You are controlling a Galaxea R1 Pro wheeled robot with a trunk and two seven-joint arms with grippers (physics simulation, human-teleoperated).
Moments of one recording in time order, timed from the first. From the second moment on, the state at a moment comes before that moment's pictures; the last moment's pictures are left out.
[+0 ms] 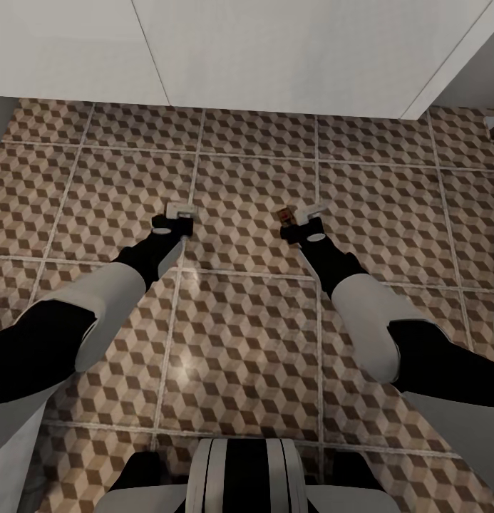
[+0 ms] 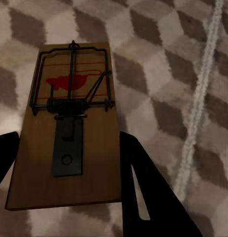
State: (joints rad) left arm -1.50 -0.06 -0.33 -0.23 0.18 0.06 0.25; right arm -1.43 0.16 -0.03 -0.33 0.41 0.13 -0.09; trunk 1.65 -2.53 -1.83
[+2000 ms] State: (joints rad) left arm -1.49 -0.07 -0.34 -0.23 0.17 -0.06 0.25; right arm -1.43 0.14 -0.04 -0.36 0.41 0.08 -0.10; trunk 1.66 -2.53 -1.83
